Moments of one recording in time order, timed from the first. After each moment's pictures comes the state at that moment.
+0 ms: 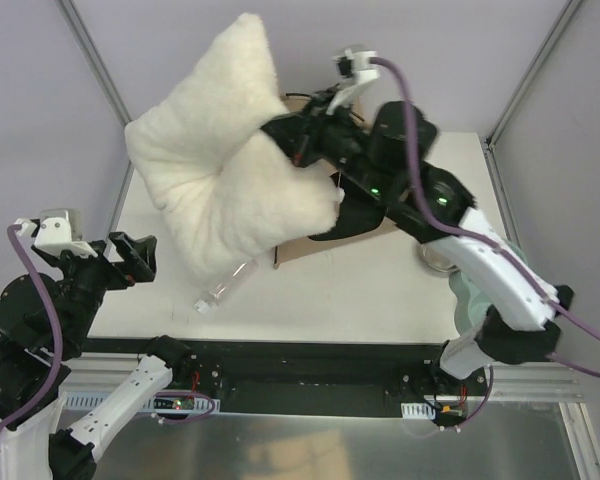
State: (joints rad) left arm -0.46 0.48 1.40 -1.07 -0.40 -0.24; right arm 1.02 1.63 2.10 -0.36 0.11 0.38
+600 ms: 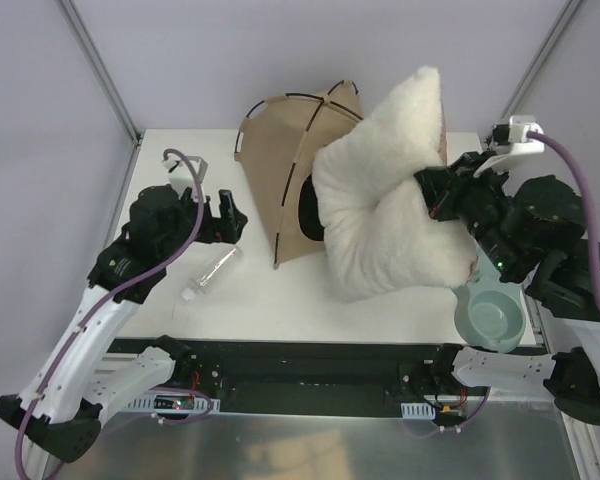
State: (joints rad) left arm -0.46 0.82 1.12 -0.70 -0.04 -0.30; right arm 1.02 1.02 1.81 -0.81 0.61 0.30
